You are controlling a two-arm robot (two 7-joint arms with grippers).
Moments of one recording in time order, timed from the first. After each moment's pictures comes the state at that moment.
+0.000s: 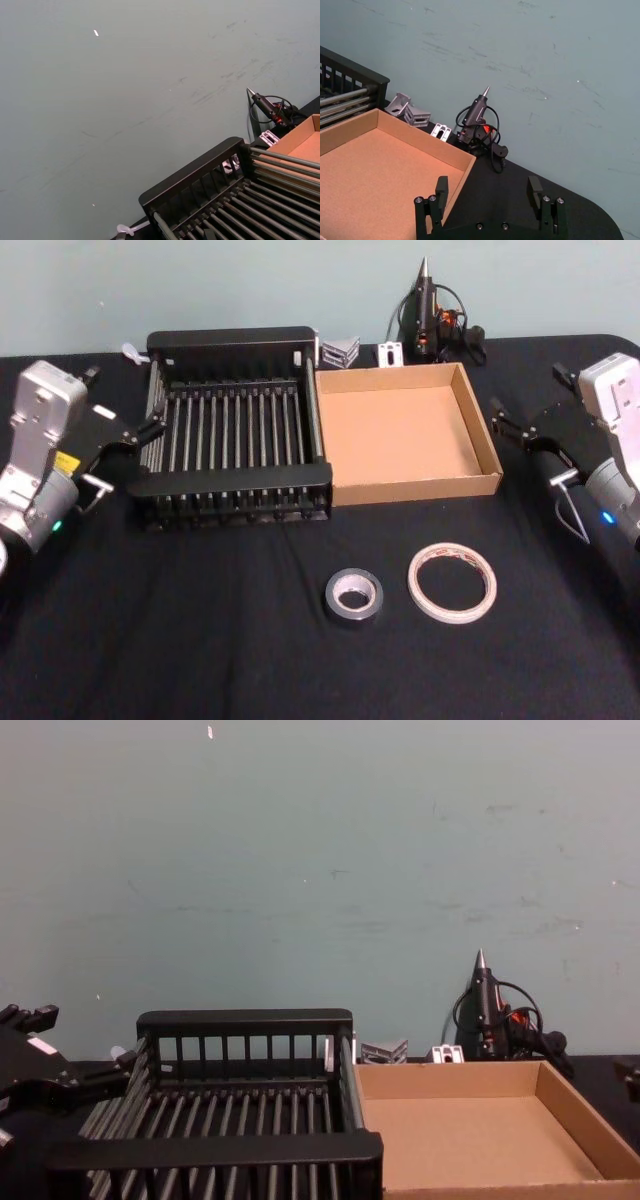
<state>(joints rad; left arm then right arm) -0.20 0.60 0.45 -1.41 -0.25 -0.12 0.03 0.20 0.60 -0.45 -1.41 0.25 -0.12 -0.03</state>
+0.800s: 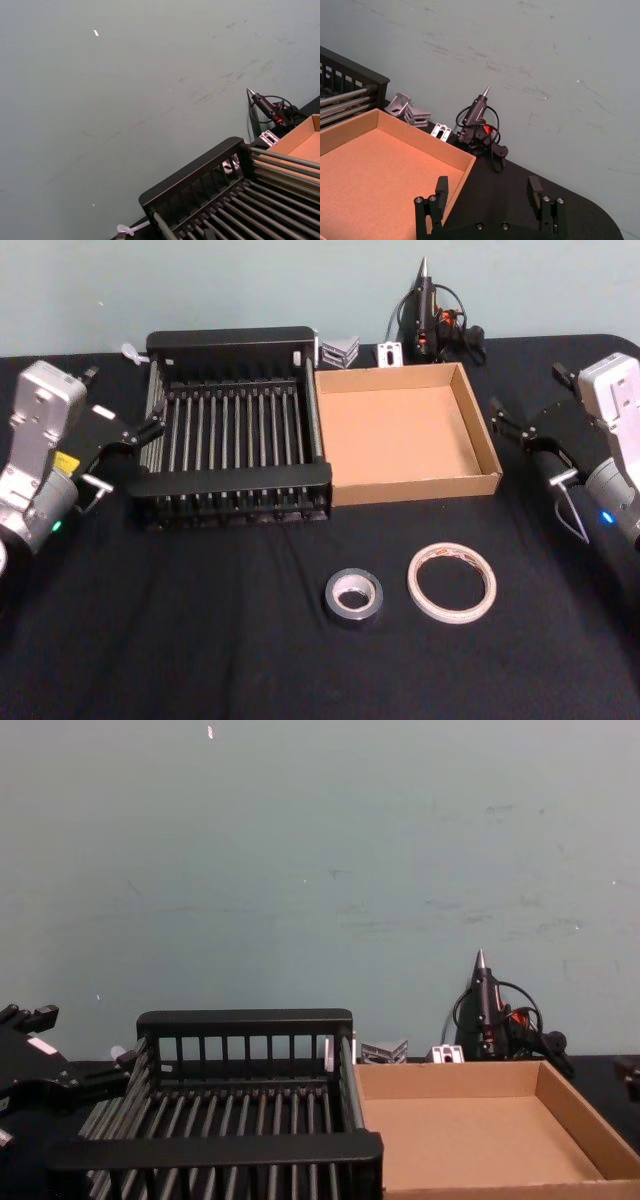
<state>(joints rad) -0.20 0.60 0.45 -1.41 -0.25 -0.12 0.03 0.20 0.60 -0.45 -1.41 0.25 -0.12 -0.03</state>
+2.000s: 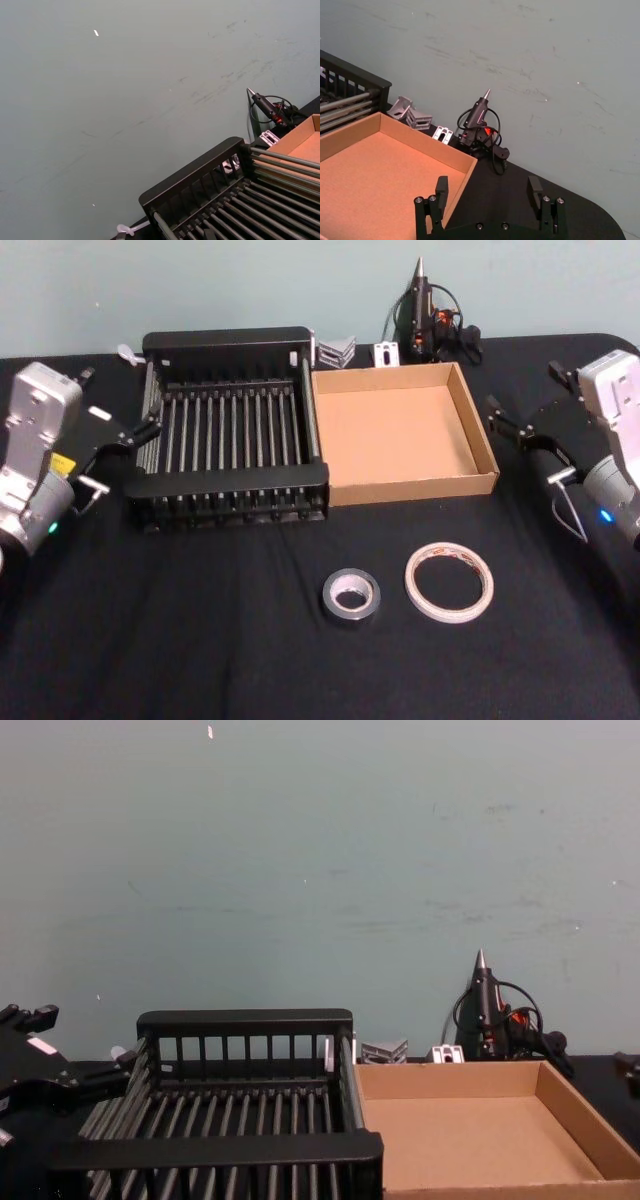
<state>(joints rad) -0.20 0.60 0.45 -1.41 -0.25 -0.12 0.03 0.19 0.60 -0.43 -1.42 0.26 -0.12 -0.01</state>
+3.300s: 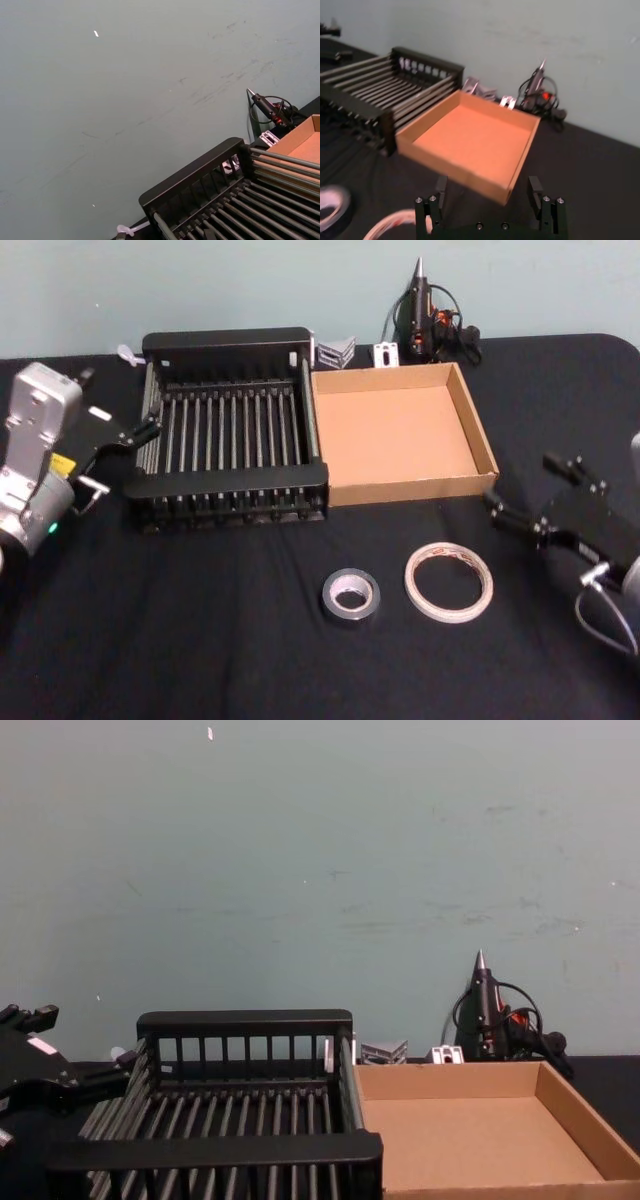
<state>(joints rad) -0.20 0.60 0.45 -1.41 -0.25 -0.12 0.03 -0.25 0.72 -0.21 -1.87 0.43 0.07 0.13</state>
